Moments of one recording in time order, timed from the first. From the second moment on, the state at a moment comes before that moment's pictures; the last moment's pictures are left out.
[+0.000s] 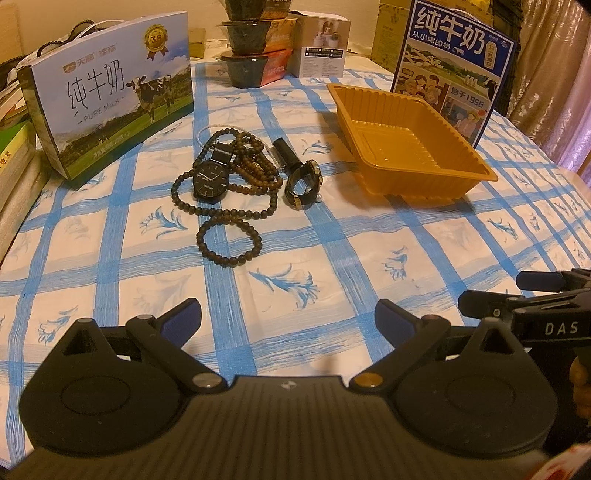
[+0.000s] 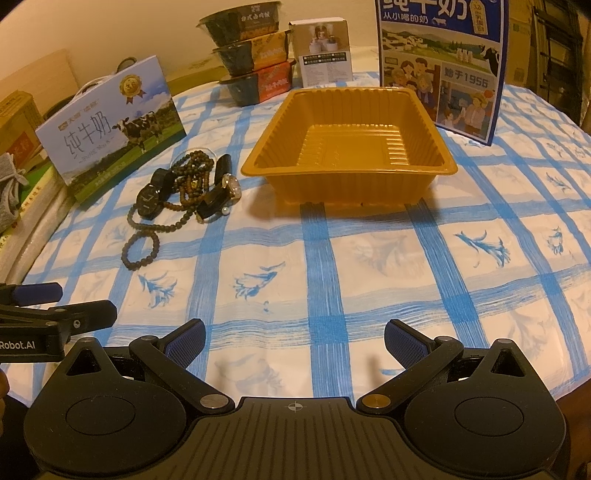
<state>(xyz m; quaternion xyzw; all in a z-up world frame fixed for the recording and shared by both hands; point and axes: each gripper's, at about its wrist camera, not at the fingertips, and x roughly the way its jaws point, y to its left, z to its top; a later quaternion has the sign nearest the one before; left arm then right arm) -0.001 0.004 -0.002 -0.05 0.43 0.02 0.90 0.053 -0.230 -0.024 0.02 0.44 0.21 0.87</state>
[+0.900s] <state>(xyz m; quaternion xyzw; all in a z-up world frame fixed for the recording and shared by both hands) 0.049 0.039 -0.021 -0.05 0.38 0.07 0.92 0.141 -0.302 -0.045 0.15 0.29 0.09 0.94</state>
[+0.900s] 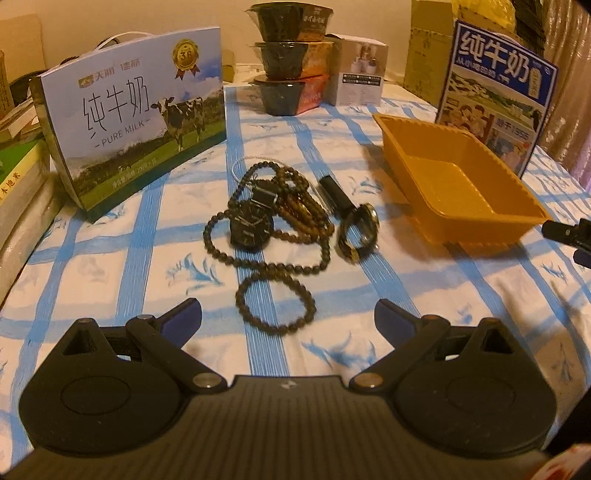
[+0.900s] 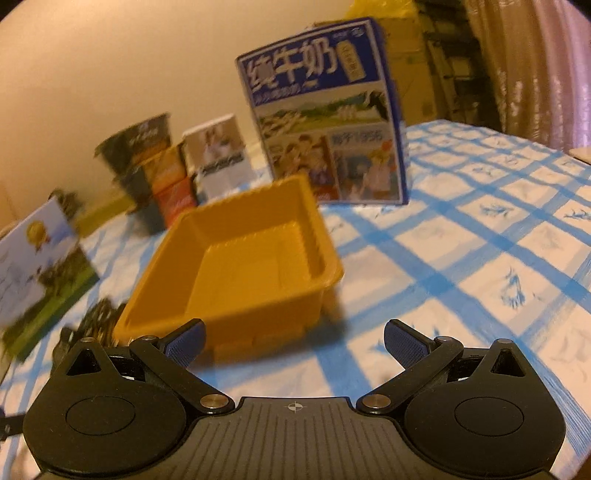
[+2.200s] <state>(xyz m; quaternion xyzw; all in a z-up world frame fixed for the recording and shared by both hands) 0.135 -0.002 -0.048 0.01 0.37 -0.01 0.93 0.215 -0.303 -0.069 0.15 0.22 0.06 0.96</state>
